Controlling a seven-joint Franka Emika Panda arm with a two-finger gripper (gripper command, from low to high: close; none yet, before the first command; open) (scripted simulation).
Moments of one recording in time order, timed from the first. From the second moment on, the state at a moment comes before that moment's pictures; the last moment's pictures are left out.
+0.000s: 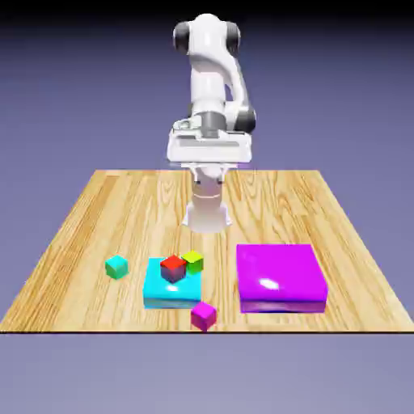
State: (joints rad) arm -0.01 -0.53 -0.03 -2.82 -0.03 3.06 0.76
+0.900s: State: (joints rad) arm -0.43 0.41 -0.41 -2.80 -0.44 3.60 1.13
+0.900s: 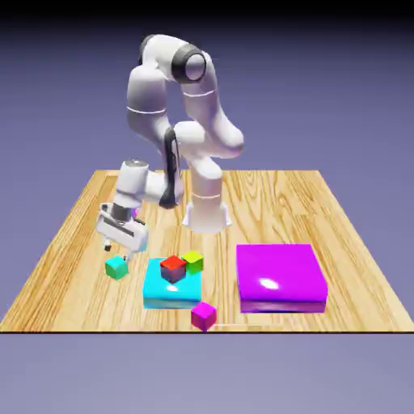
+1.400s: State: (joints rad) arm -0.40 0.19 -0.47 -2.90 -0.45 3.47 1.09
